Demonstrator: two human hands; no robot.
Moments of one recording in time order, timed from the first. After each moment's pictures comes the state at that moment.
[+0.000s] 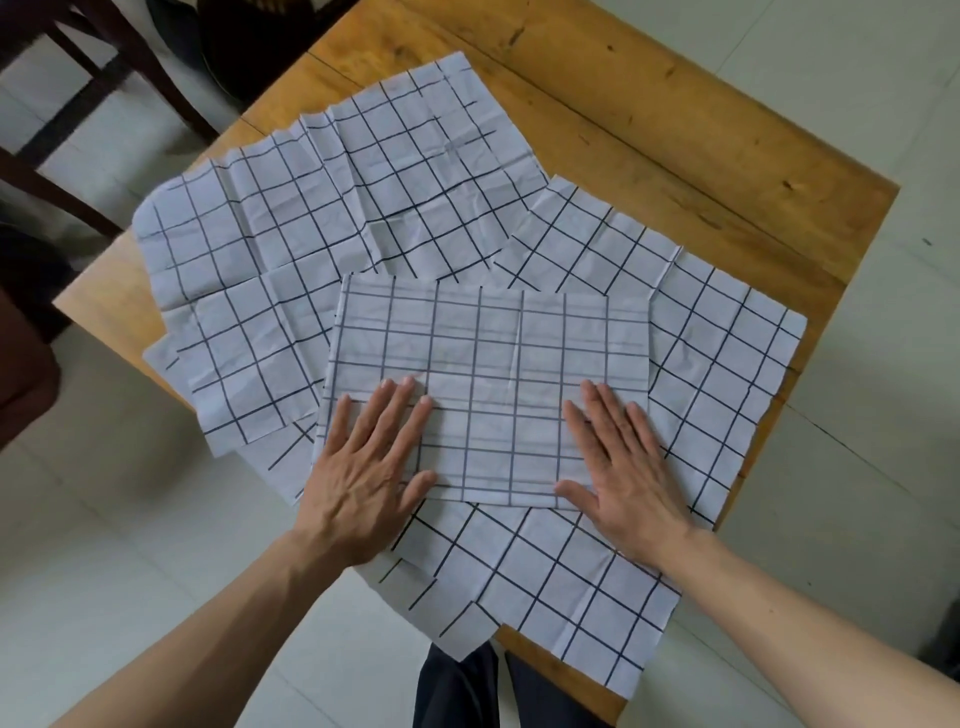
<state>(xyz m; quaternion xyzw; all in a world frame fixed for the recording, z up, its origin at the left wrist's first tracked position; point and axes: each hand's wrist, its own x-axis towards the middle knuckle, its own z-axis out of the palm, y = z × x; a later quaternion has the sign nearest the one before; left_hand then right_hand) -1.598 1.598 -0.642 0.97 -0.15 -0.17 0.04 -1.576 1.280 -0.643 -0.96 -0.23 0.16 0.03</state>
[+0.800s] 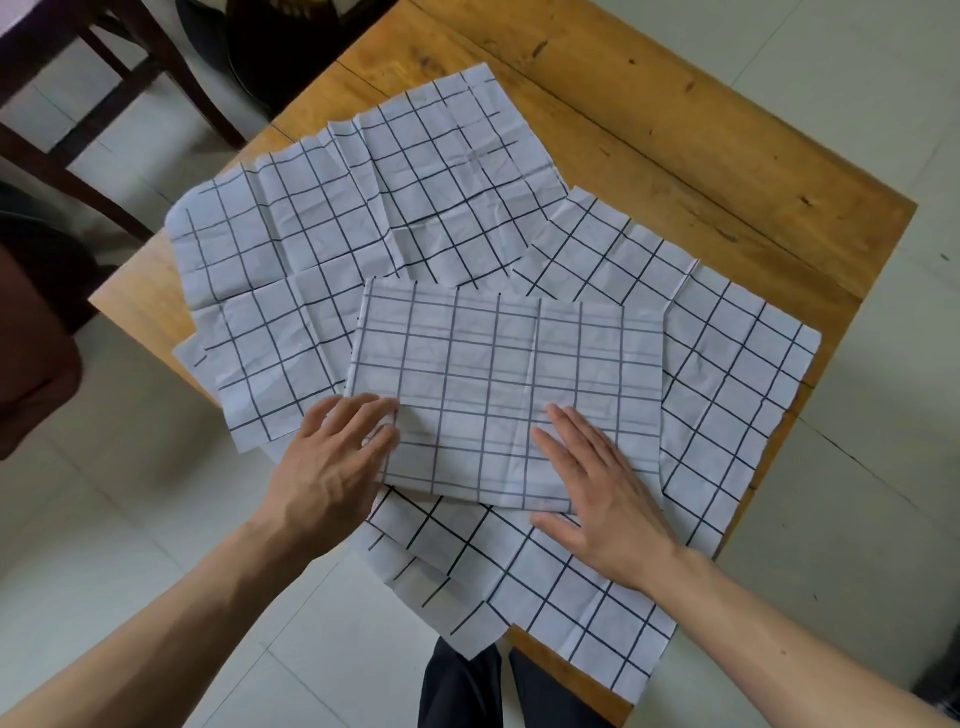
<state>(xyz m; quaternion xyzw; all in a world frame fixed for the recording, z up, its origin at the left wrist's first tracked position) -1.589 1.635 -0.600 0.97 -0.19 -0.10 0.07 -1.584 1.316 -0.618 -0.93 -0.25 0.23 0.14</state>
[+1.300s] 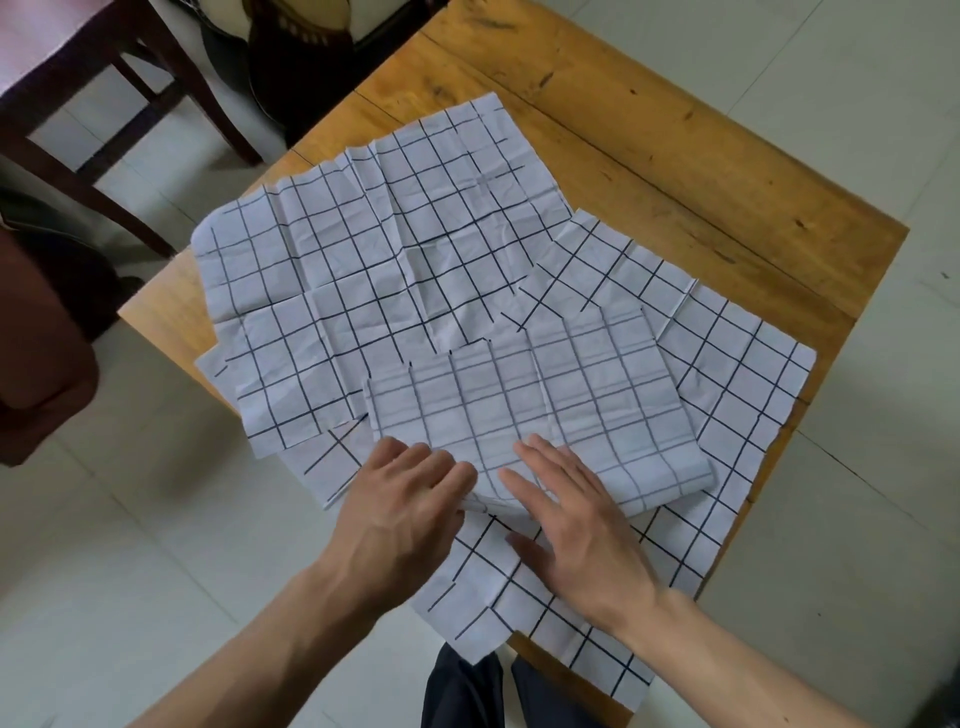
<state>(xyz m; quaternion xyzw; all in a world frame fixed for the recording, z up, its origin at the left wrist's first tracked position) -1.602 1.572 -0.545 0.96 -0.21 -0.01 0.17 -1.602 1.353 -0.584 -0.93 -0.27 0.13 0.22</state>
